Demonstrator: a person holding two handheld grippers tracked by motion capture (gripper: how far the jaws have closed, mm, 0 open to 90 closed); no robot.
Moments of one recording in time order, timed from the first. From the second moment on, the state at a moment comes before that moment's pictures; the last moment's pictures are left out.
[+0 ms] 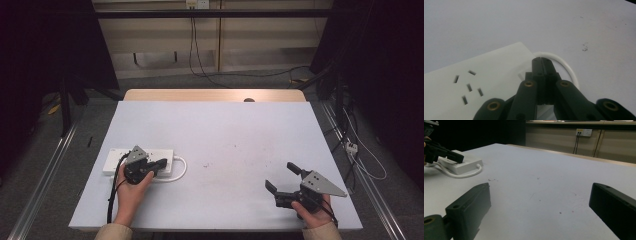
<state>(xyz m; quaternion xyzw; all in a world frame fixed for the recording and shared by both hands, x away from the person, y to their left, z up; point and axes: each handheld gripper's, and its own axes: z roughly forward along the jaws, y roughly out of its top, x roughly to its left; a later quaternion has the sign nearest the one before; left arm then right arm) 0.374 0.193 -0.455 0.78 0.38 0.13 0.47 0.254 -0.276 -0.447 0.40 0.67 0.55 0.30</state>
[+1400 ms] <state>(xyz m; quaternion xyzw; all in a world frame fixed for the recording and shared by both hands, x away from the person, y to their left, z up) 0.376 0.188 -0.455 0.79 0.37 0.13 0.47 0.252 -0.278 -0.446 0.40 0.67 0.55 0.30</state>
